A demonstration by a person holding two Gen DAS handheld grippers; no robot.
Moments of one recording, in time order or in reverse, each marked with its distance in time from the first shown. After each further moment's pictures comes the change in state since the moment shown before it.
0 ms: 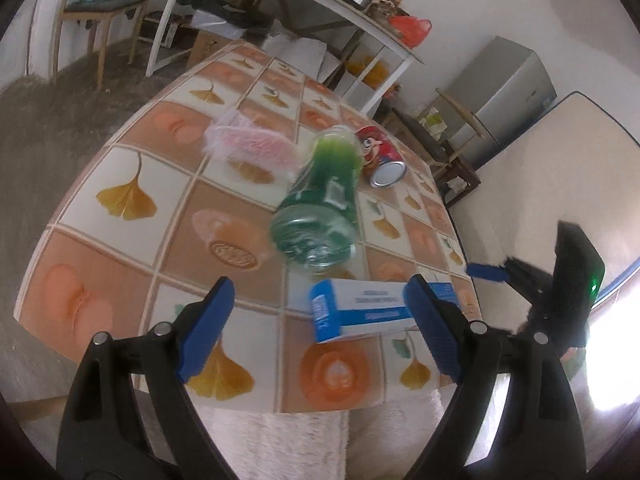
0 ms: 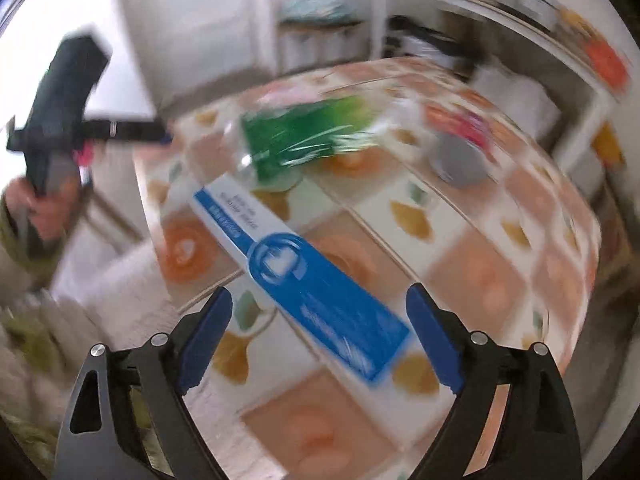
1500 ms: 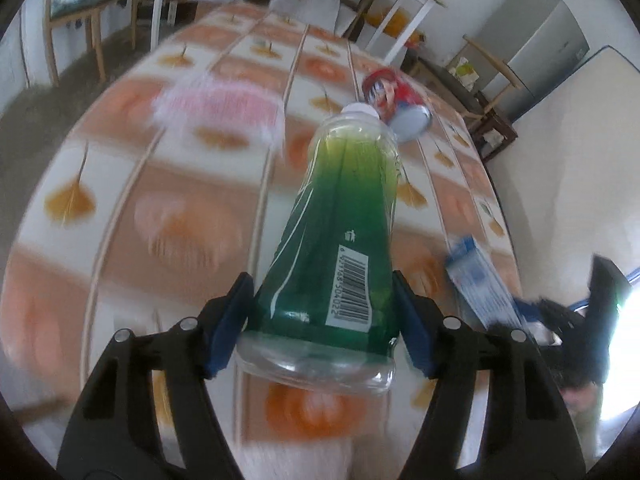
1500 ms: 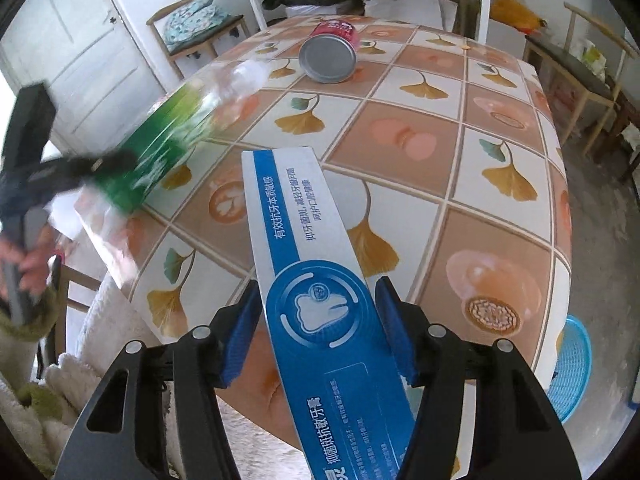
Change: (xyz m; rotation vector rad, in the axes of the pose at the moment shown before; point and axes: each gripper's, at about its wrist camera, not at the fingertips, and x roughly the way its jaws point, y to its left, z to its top) left arm 0.064 -0.040 -0.002 0.040 0.199 0.142; right arm -0.025 -0.047 -0.106 0.530 0.003 -0.055
